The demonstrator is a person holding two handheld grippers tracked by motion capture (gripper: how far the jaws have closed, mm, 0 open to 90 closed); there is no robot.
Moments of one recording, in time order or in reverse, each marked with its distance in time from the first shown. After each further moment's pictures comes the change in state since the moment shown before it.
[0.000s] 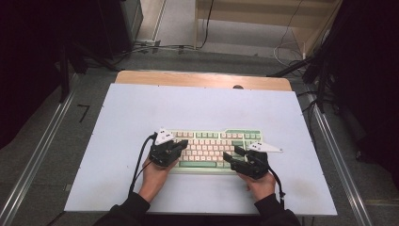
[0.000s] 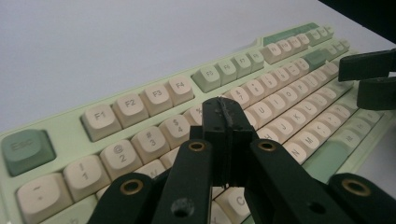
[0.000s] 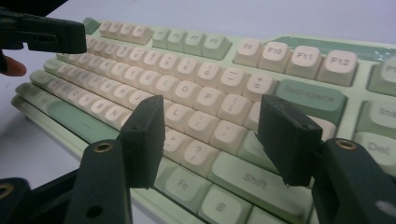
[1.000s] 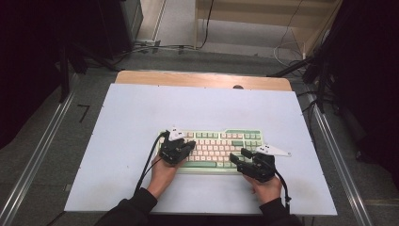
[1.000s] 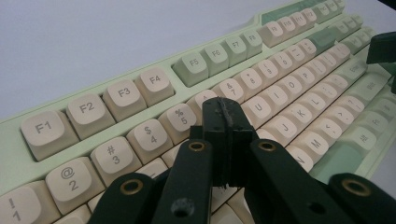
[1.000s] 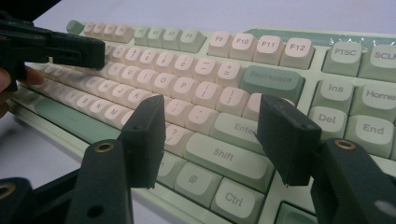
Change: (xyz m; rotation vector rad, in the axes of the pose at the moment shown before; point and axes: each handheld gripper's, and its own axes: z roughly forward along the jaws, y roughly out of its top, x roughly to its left) left arm -0.007 0.004 0.024 0.087 -0.006 0.016; right arm -0.008 -0.007 -0.012 -0.012 -0.032 0.031
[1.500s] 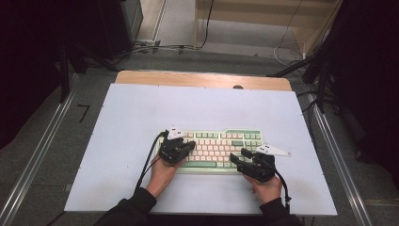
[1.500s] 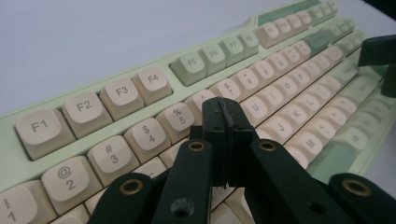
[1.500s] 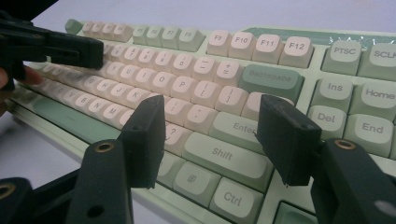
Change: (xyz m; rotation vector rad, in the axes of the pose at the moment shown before) left arm 0.003 0.002 -0.005 -0.026 -0.050 -0.027; right arm -0.001 0.000 0.000 0.002 -0.003 0.001
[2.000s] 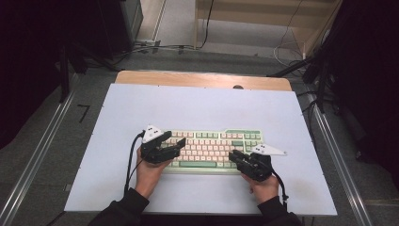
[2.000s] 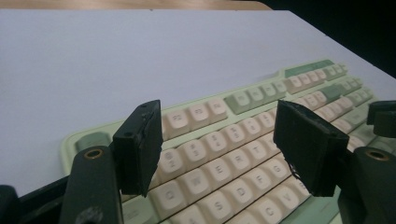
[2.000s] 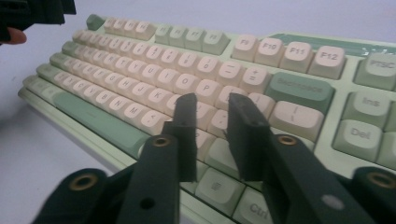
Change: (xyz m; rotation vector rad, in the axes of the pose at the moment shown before) left arm 0.026 -0.013 -0.044 -0.178 0.122 -0.081; right arm 0.011 0.003 0.005 0.016 0.046 -0.069
